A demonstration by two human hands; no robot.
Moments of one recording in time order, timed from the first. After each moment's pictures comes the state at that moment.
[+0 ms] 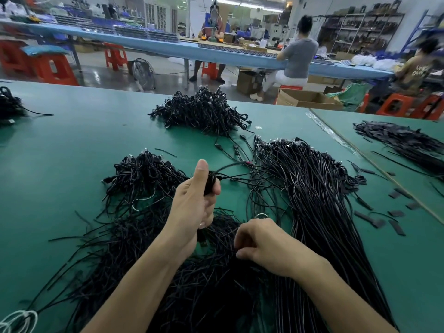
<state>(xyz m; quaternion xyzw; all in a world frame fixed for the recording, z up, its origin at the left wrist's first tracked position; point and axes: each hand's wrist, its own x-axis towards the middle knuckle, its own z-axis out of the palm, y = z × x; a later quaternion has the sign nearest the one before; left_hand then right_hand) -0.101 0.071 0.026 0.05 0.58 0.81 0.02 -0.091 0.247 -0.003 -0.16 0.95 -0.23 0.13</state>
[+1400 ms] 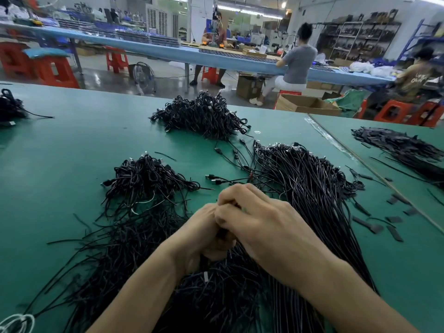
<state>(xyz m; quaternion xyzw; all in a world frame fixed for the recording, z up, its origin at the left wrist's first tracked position) -0.089 0.077 0.022 0.06 0.63 0.74 0.24 -0.049 0.214 0.083 -0.36 0.91 -0.05 -0.18</state>
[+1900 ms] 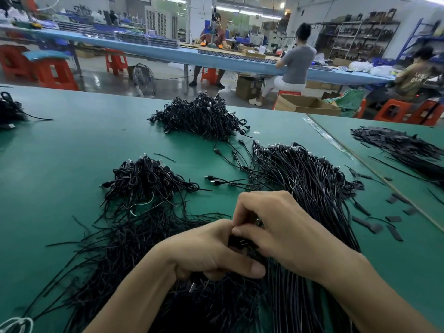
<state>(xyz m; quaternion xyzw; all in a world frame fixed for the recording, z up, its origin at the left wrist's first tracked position) -0.084 0.069 0.035 0.25 0.67 0.59 0.38 -0.061 0.238 0.083 -0.27 0.93 -0.24 -0.05</state>
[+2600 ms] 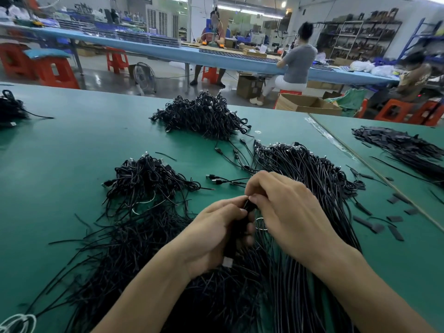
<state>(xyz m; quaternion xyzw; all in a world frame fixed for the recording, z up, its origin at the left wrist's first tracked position) -0.087 0.090 0.025 0.11 0.44 0.84 0.28 -0.066 0.237 0.081 -0.19 0.94 -0.20 -0.18</state>
